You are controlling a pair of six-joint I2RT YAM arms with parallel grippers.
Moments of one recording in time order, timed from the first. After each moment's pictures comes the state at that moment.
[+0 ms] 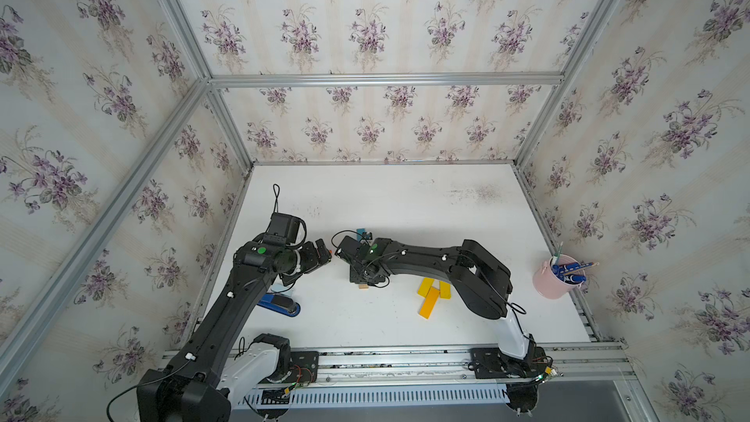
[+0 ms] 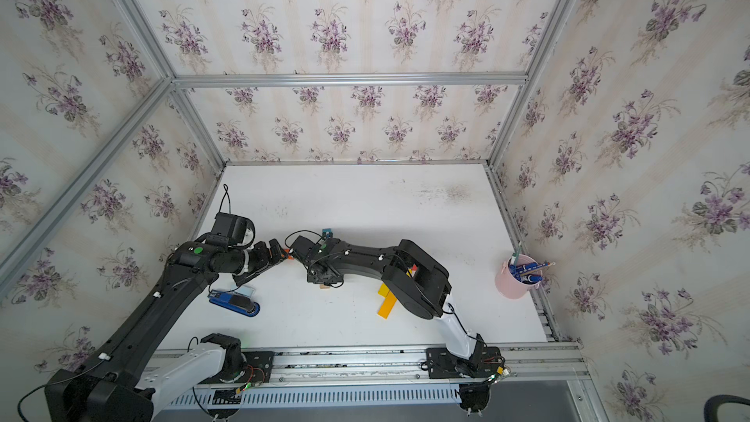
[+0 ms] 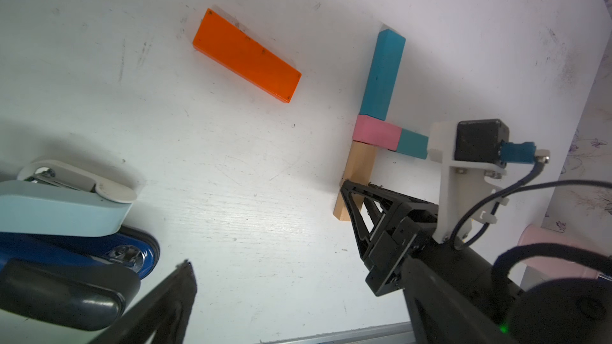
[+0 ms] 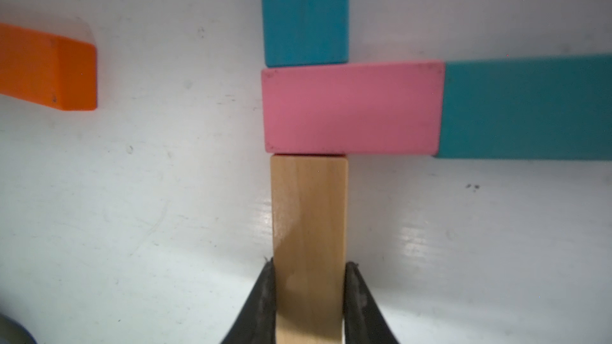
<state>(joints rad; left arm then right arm) -0.17 1.04 0.89 -0.98 0.21 -0.64 1.10 2.12 1.54 -0.72 0.14 1.02</state>
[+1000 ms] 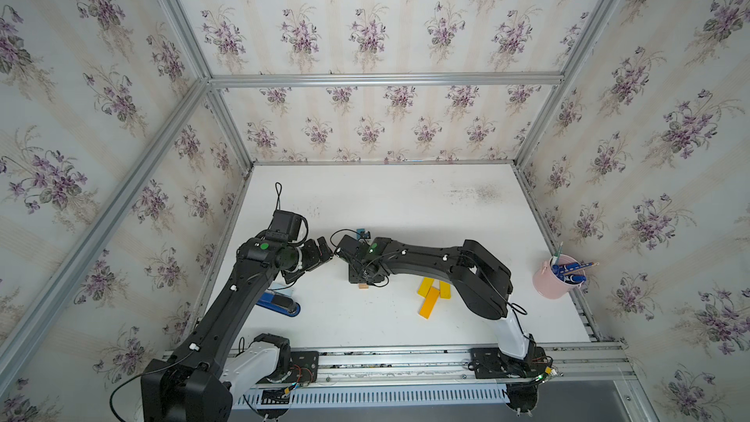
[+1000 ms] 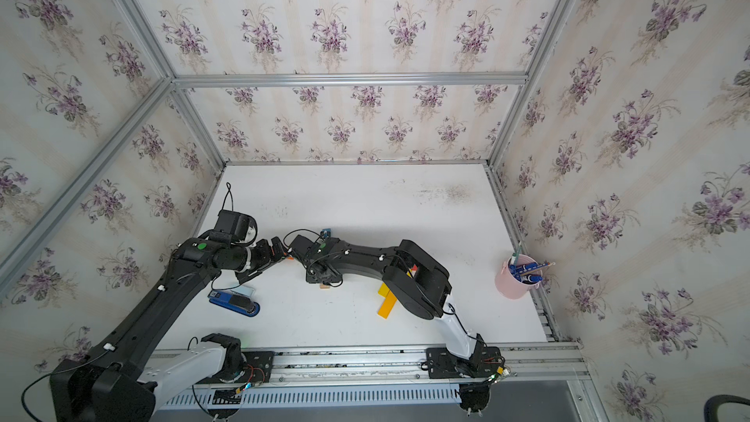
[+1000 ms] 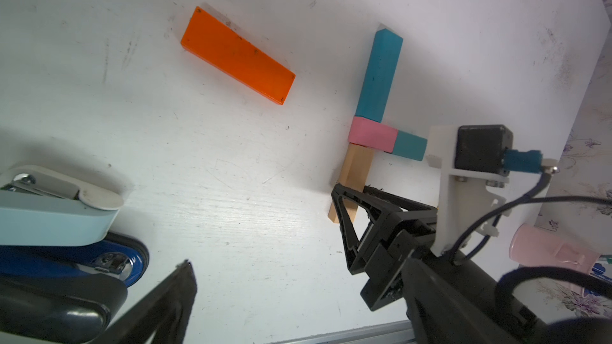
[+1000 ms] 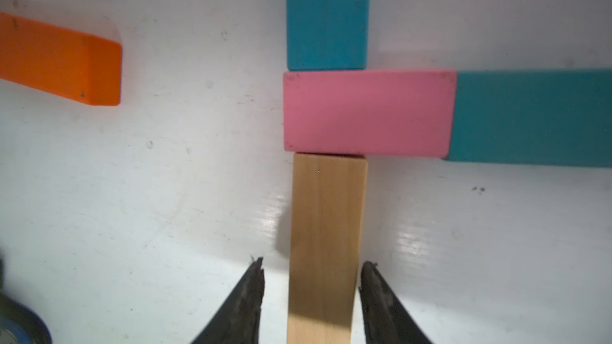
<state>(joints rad) -0.17 1.08 0.90 -0.96 0.23 -0.65 1.11 2.12 1.56 -0.72 0.14 0.99</state>
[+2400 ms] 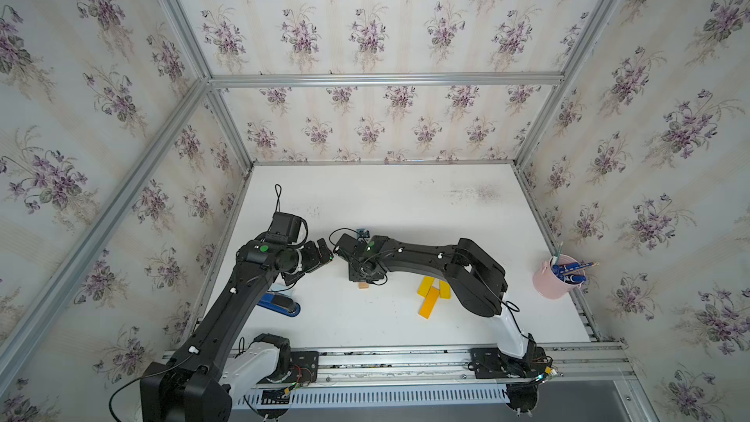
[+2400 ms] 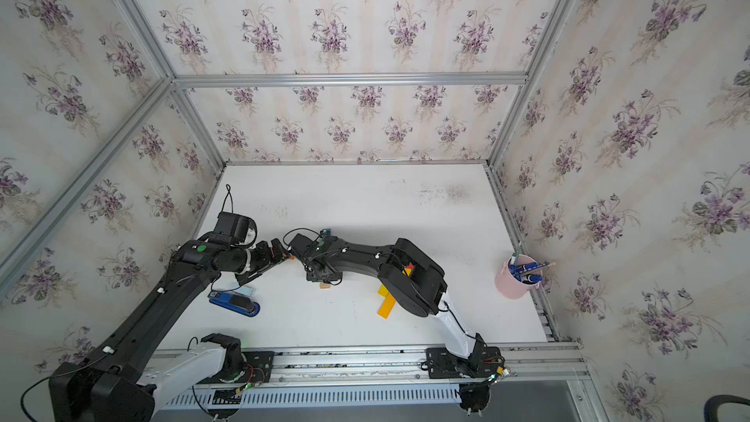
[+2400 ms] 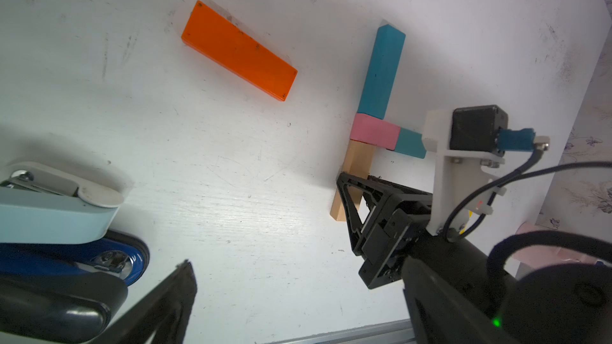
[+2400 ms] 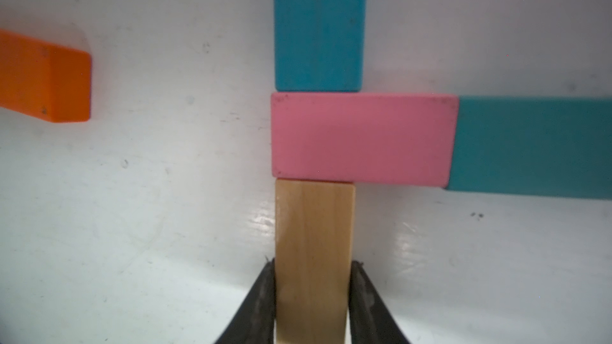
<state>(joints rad) -0.17 1.06 0.88 -0.95 0.23 -0.65 1.09 2.16 1.60 -0.74 0.15 0.96</state>
